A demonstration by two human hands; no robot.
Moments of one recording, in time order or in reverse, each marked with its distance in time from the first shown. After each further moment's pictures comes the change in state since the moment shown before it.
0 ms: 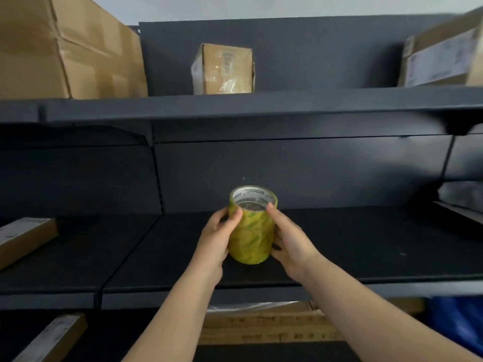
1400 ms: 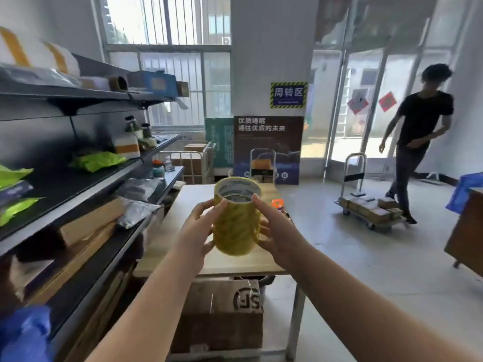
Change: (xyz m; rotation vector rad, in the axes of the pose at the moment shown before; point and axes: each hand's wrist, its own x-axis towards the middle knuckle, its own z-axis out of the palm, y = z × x) left_hand -0.445 -0.114 0.693 -0.022 -1.552 -0.432; right_hand -0.632 -0.103 -0.478 0.056 1.553 -0.376
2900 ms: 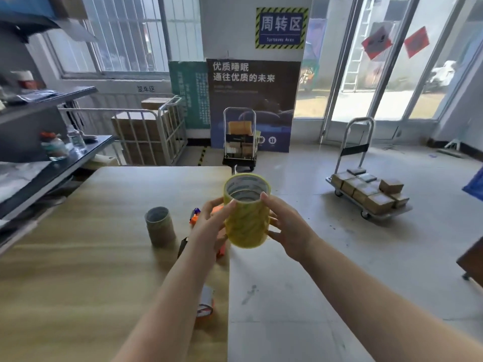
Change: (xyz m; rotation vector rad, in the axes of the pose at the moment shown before) left_hand 0.527 -0.155 0.395 -0.045 -0.015 -0.143; right_hand 0.498 -0.053 -0.475 -0.098 0.012 0.135
